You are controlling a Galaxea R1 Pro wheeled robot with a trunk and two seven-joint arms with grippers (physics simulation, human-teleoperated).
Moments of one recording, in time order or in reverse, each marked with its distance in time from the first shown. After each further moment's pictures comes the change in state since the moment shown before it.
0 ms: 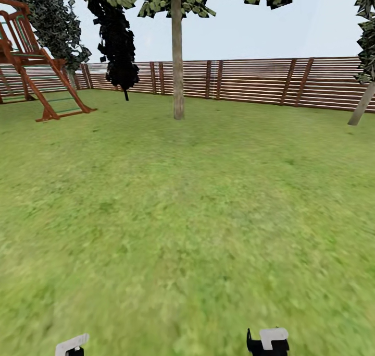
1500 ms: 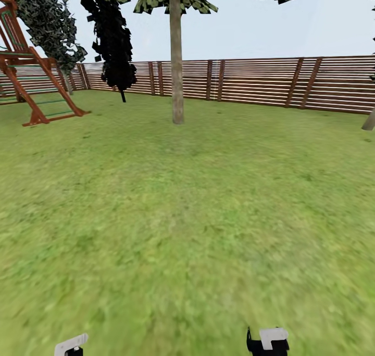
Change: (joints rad) left arm 0.001 0.003 0.000 -0.001 0.001 0.000 0.000; right arm 0.000 0.000 0.000 0.000 0.000 0.000 0.000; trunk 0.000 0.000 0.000
